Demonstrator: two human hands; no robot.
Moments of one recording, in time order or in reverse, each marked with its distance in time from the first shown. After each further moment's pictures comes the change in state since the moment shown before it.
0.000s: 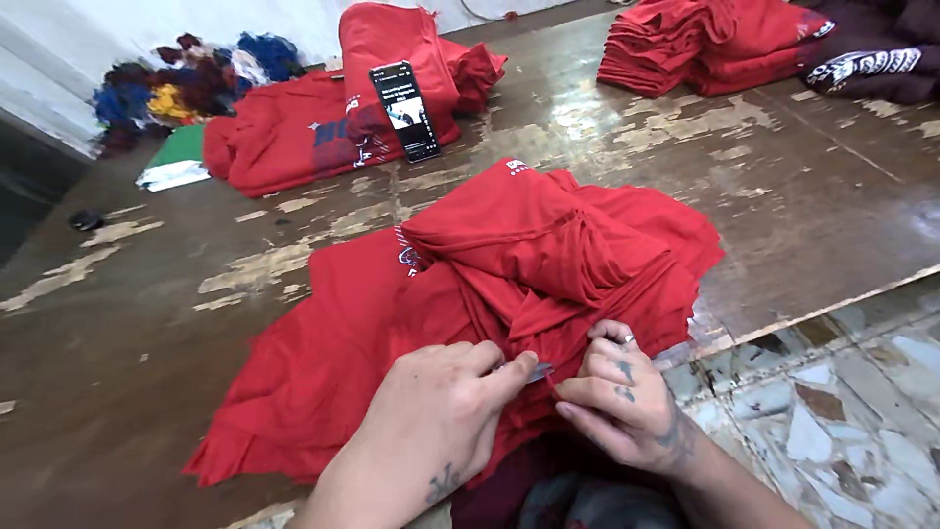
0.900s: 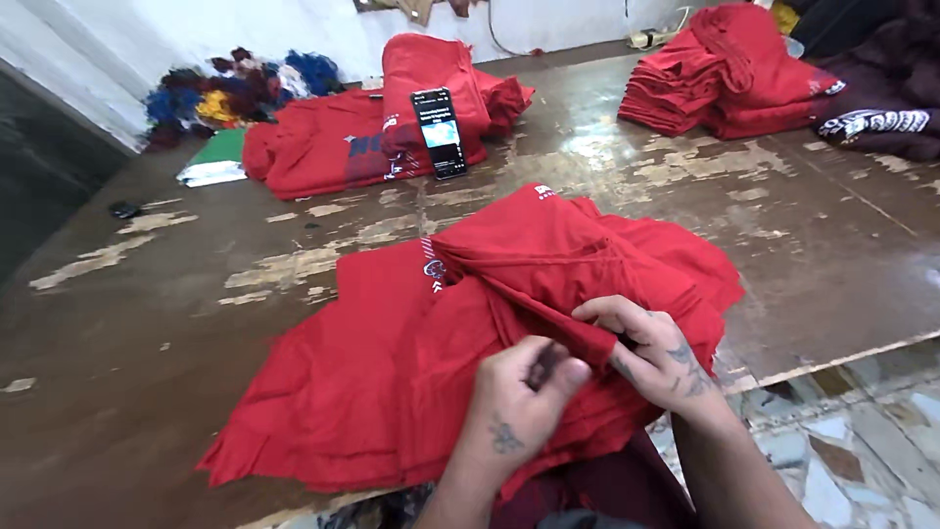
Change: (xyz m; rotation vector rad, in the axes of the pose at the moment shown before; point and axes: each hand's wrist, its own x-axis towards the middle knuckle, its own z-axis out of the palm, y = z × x) left_hand 0.017 0.014 0.055 -0.697 0.422 -0.545; right_hand 0.042 0.037 -0.009 0.146 -0.137 0.227
